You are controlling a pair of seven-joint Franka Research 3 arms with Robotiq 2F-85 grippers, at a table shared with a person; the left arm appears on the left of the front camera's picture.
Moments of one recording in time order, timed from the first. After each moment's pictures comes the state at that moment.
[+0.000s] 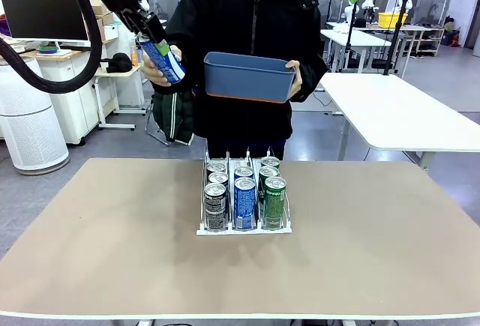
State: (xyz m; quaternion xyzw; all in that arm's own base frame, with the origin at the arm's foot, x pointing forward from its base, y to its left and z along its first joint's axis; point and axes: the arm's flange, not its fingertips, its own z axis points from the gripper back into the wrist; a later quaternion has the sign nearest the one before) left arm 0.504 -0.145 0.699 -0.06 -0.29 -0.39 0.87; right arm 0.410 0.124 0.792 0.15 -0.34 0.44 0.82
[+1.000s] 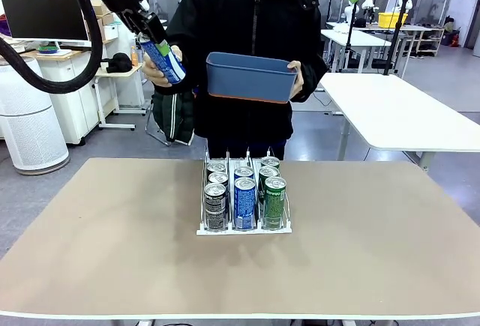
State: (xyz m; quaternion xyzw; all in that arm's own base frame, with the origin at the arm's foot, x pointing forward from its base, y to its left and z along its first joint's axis) left arm 0.504 -0.146 0.698 -0.06 -0.29 -0.39 0.87; right arm 0.410 0.124 0.792 0.15 -0.34 0.44 0.82
